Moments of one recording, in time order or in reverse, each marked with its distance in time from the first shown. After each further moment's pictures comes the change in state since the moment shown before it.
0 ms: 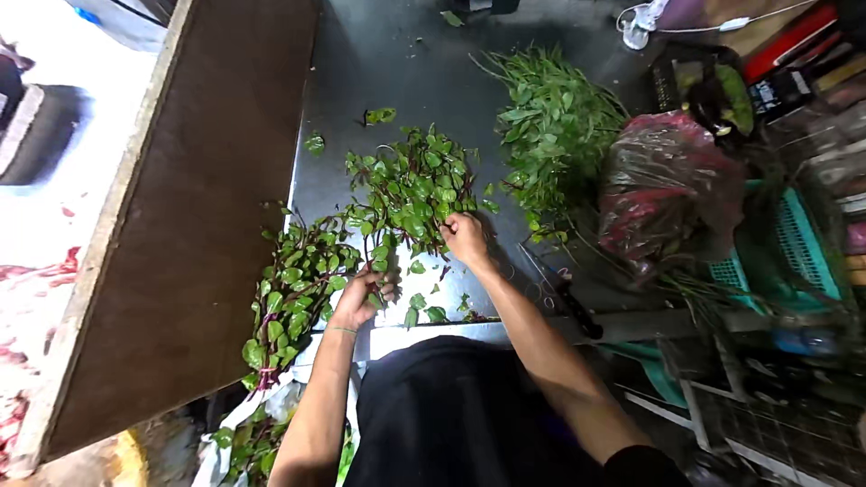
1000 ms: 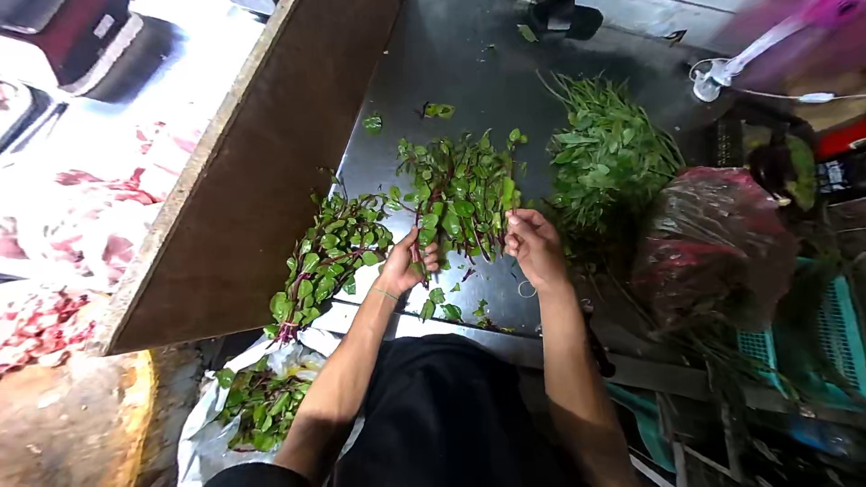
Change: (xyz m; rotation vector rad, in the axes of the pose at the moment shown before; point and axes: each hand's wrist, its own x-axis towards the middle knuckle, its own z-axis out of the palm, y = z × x) left_hand 0.017 0.007 0.024 -0.226 -0.348 0.060; right_hand -0.025 -0.020 -0.060 1.058 -0.139 -0.075
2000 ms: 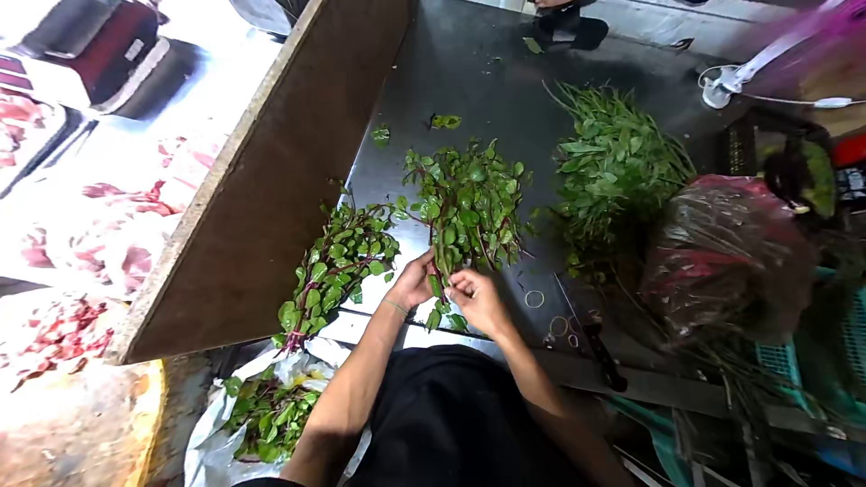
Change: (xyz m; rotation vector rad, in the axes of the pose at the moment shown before) left_hand 0.000 -0.014 0.005 0.042 0.081 -0.081; right_hand -0.047 0.075 0.057 -0.731 -0.202 0.100
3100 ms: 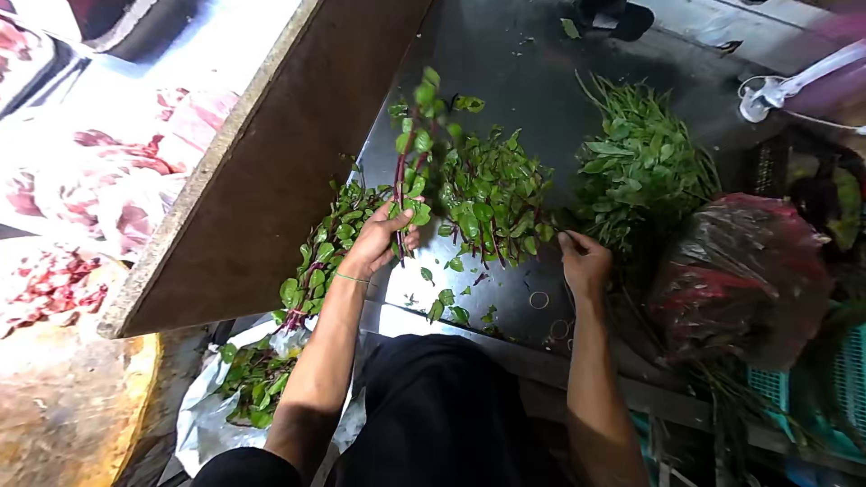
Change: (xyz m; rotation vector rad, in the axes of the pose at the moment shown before) left_hand -0.064 0.093 -0.001 0.334 -0.028 0.441; right_hand 0.042 0.045 -0.141 -0.253 0.628 0.056
